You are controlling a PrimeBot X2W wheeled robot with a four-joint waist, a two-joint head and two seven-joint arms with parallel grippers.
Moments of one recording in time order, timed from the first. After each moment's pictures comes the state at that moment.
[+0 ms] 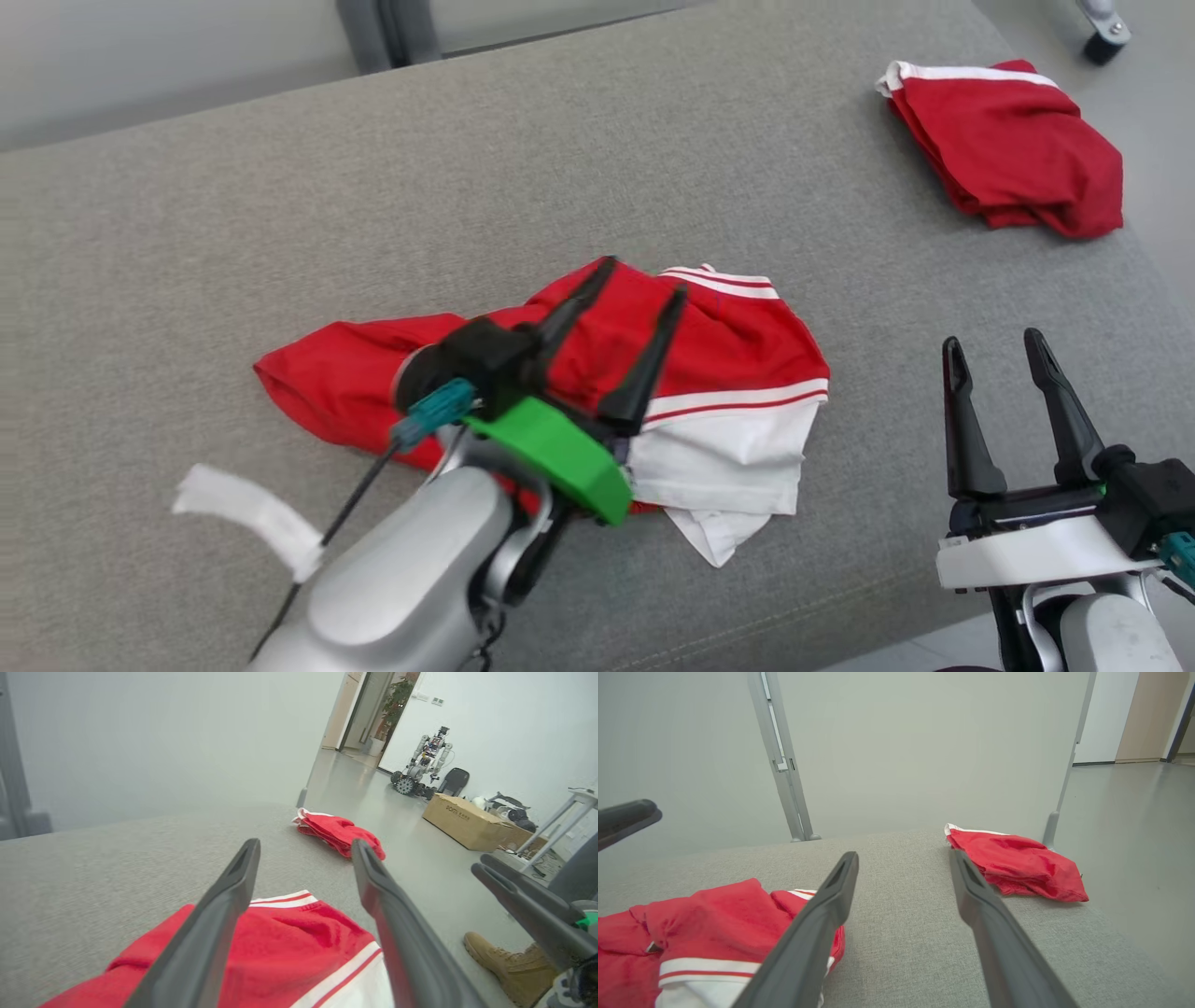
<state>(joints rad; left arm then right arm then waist) -0.62 0.18 -0.91 0.26 -0.80 0.09 -0.26 -0.01 -0.05 -0.04 -0.07 0.13 0.13 -0.26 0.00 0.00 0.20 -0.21</state>
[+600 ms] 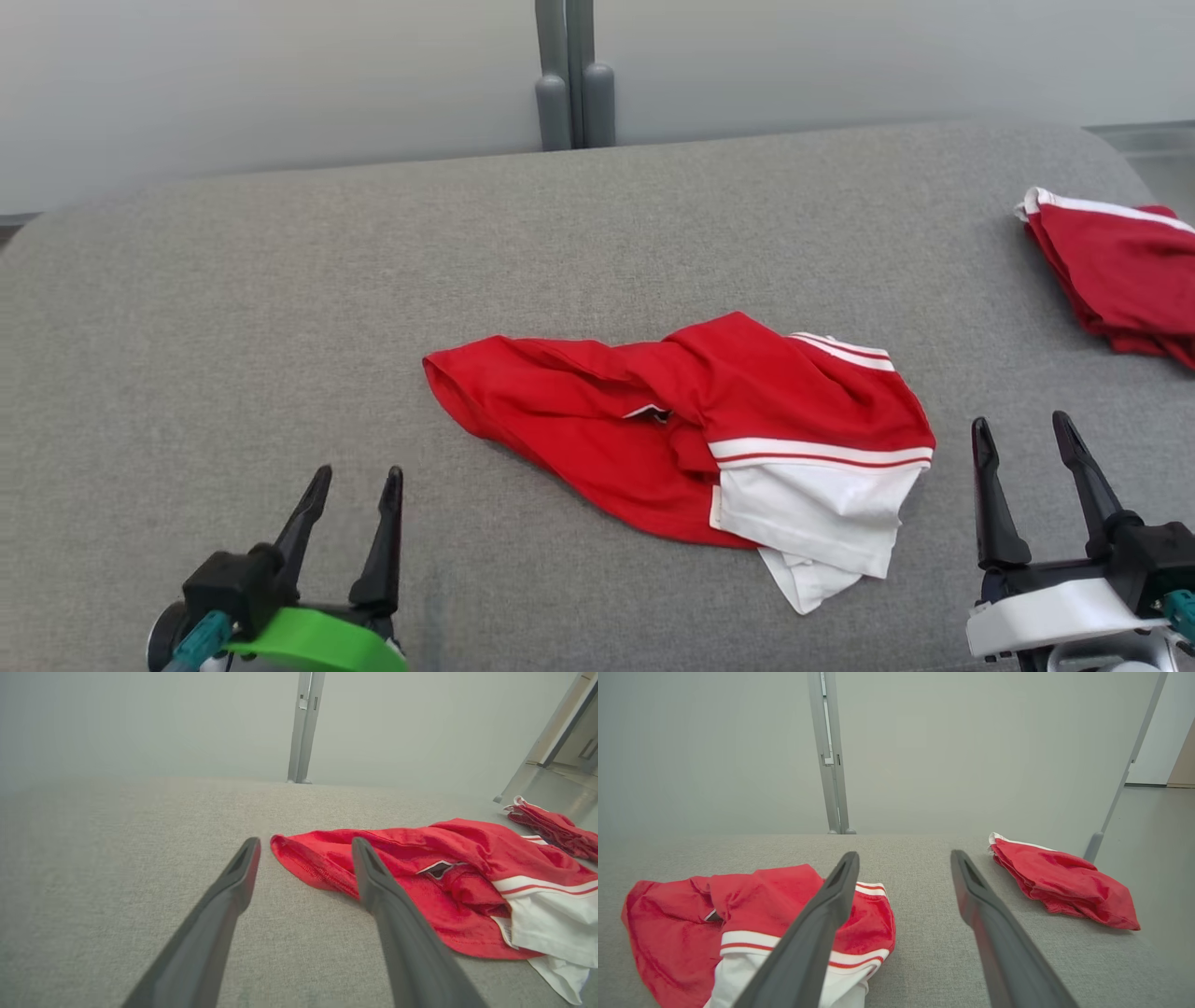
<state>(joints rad) -0.06 0.31 -0.41 0.16 -0.55 0.04 -0.26 0.09 -0.05 -0.11 -0.03 0.06 0.13 -0.26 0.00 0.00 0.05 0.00</state>
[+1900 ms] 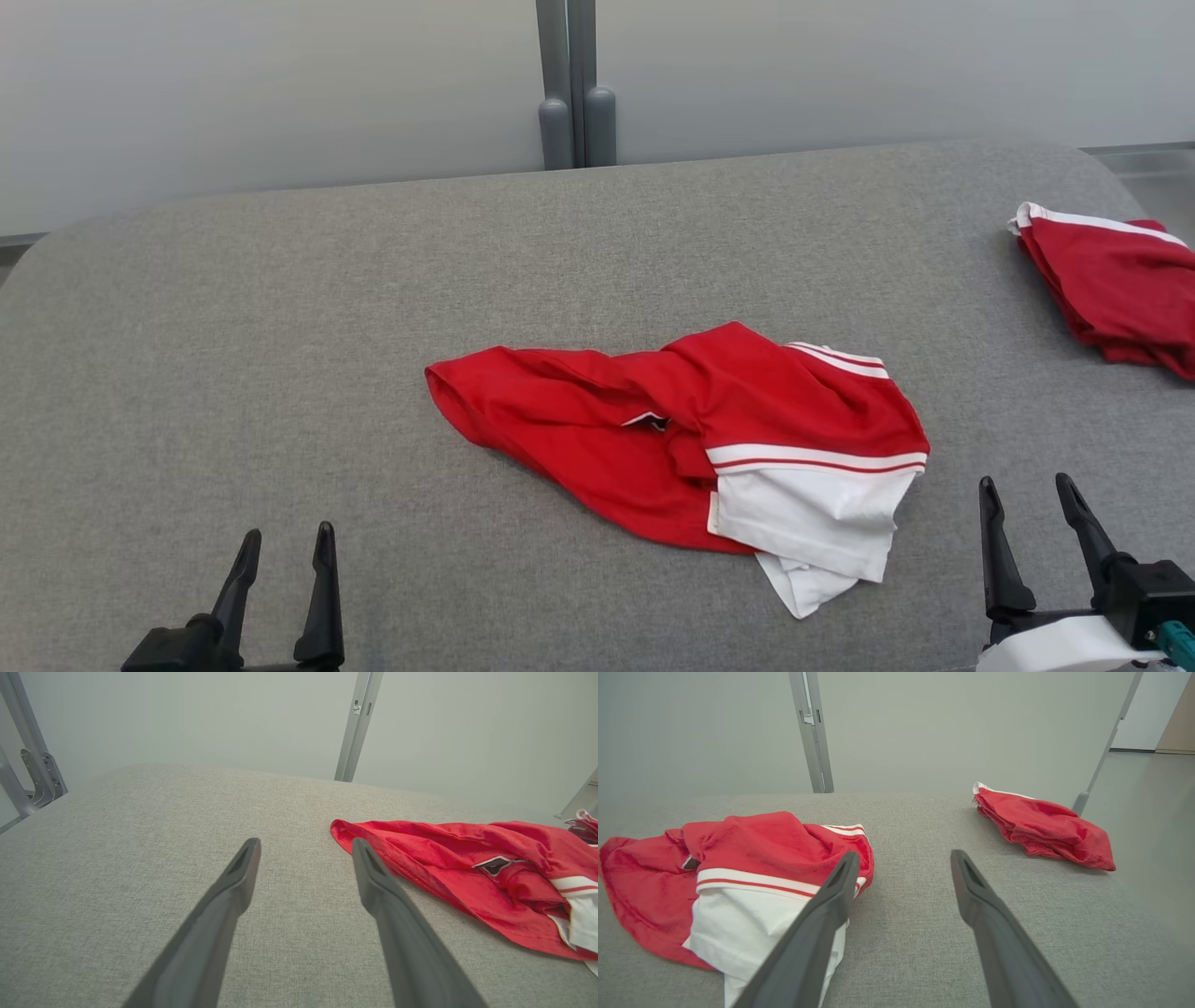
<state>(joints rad) 0.12 0.11 -0.02 0.18 -0.30 -0.13 -0.26 0.14 -0.05 -0.14 0.08 0.05 0.13 -0.26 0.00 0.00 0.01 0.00</state>
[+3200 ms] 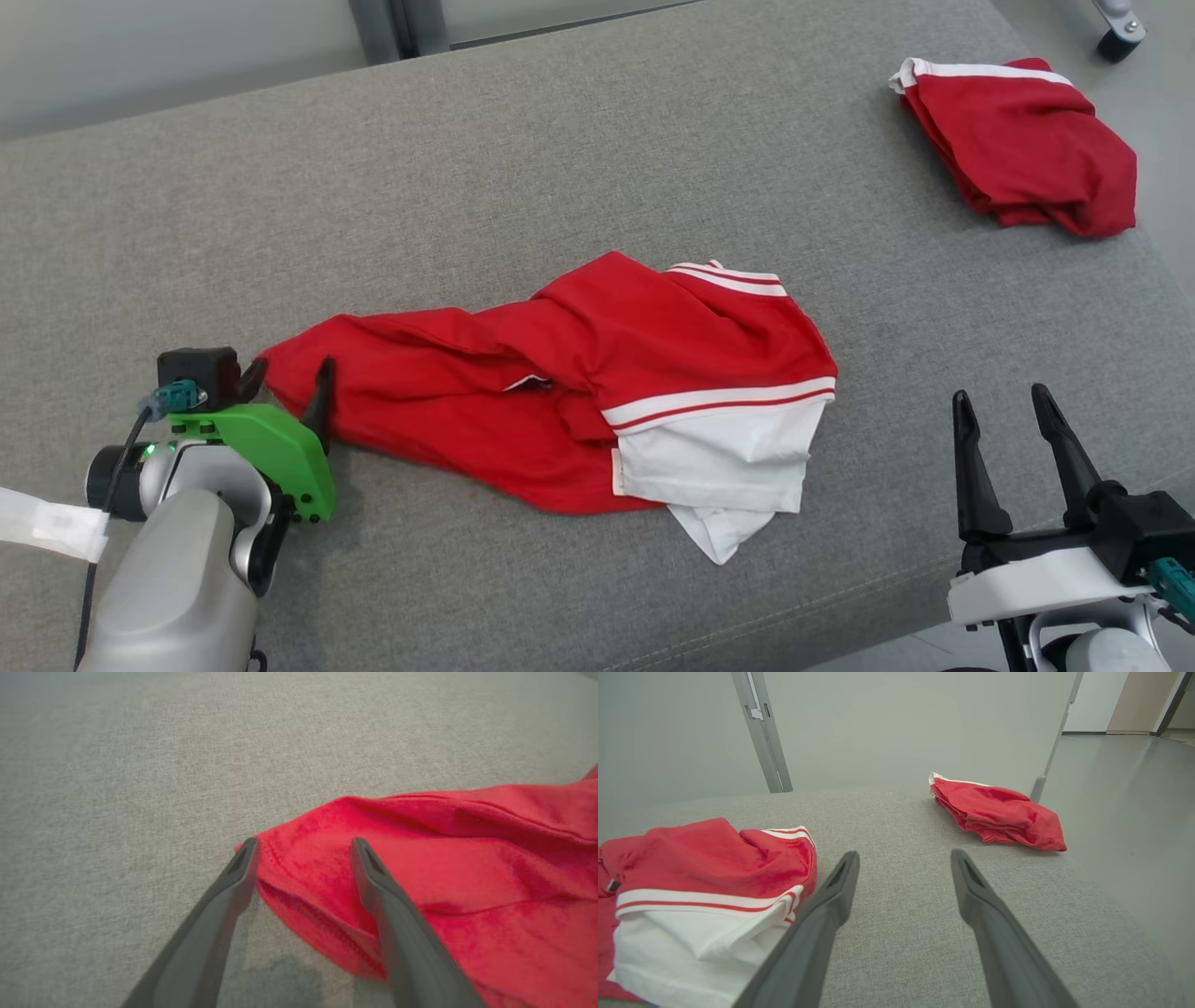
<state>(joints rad) -0.55 0.24 -0.28 0.82 -0.44 -0.13 -0.06 0.04 -0.05 -0.08 0.01 0.09 0.13 -0.26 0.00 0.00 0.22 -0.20</state>
